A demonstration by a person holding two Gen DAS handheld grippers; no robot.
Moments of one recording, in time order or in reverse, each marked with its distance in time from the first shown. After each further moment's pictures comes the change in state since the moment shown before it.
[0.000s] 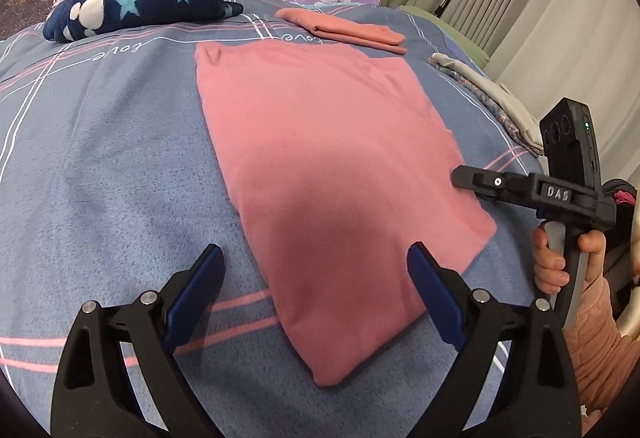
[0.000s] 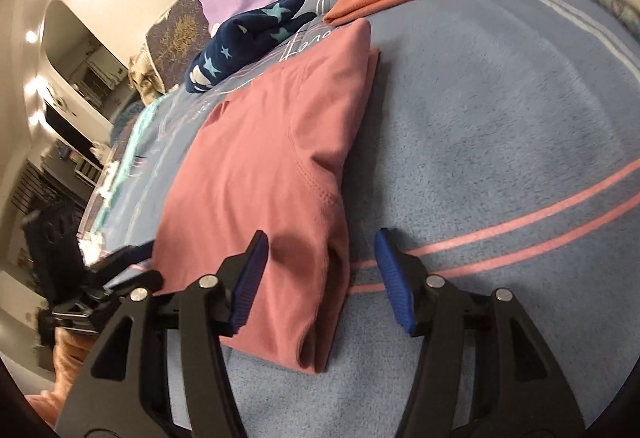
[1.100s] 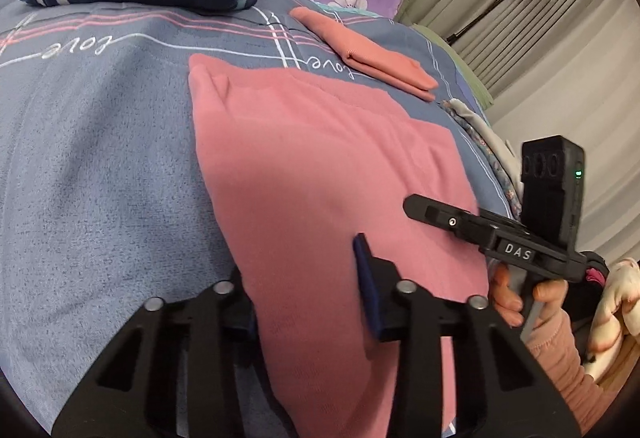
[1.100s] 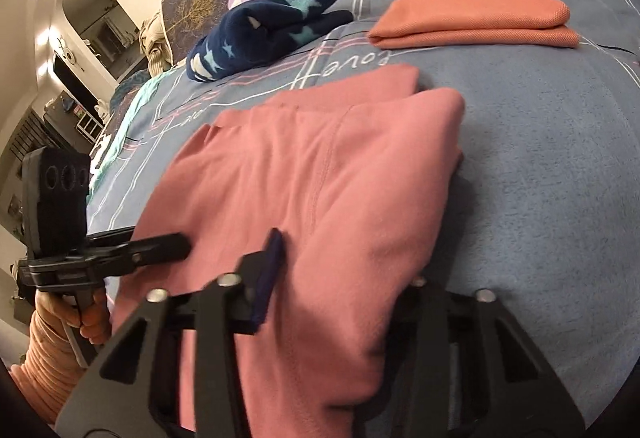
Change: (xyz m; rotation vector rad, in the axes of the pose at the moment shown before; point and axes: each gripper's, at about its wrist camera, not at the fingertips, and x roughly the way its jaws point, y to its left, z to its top) left arm 0.051 0.045 0.076 -0.167 0.030 -0.129; right arm 0.073 0.028 0.079 -0.204 0.040 -0.043
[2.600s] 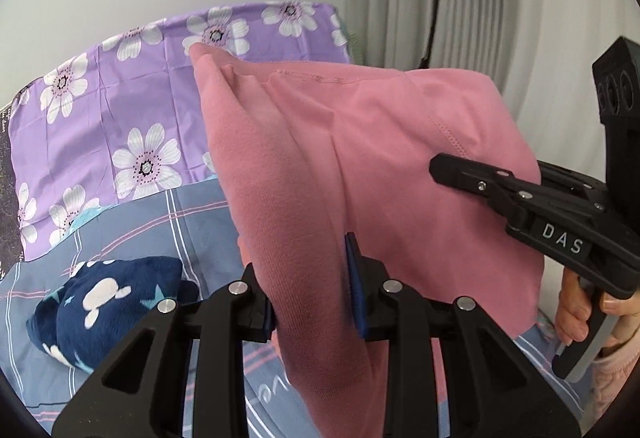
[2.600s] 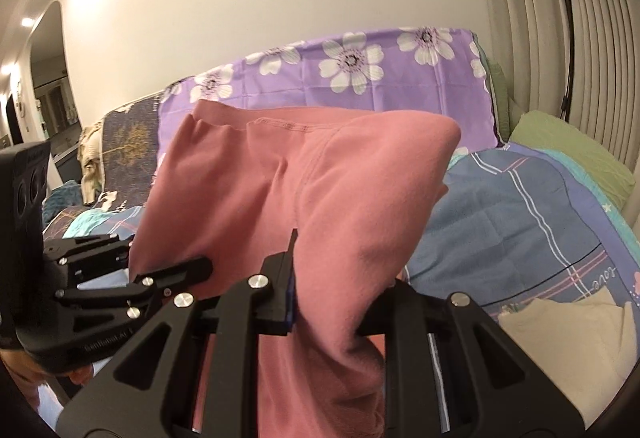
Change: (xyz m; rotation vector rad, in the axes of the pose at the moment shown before) left arm 0.036 -0.197 0.256 0.493 -0.221 0.247; right arm -0.130 -0.049 0.235 -0.049 -0.460 -0.345
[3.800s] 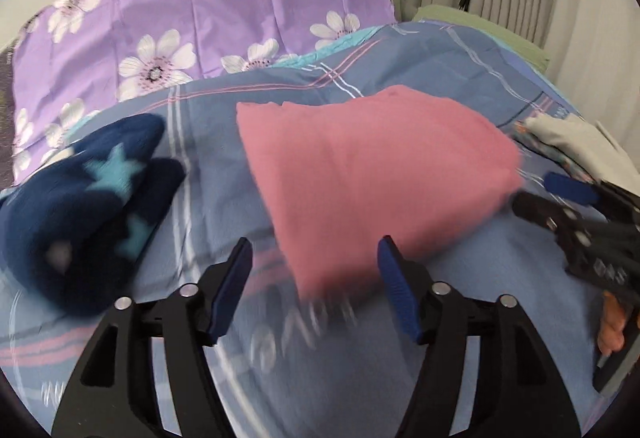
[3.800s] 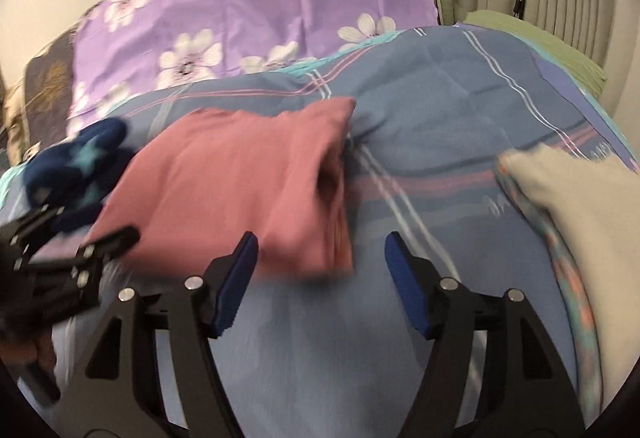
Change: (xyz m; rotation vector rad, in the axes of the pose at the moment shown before) left arm 0.077 0.023 -0.144 -0.053 0.144 0.080; right arm 0.051 -0.008 -0.167 0.039 0.199 -0.229
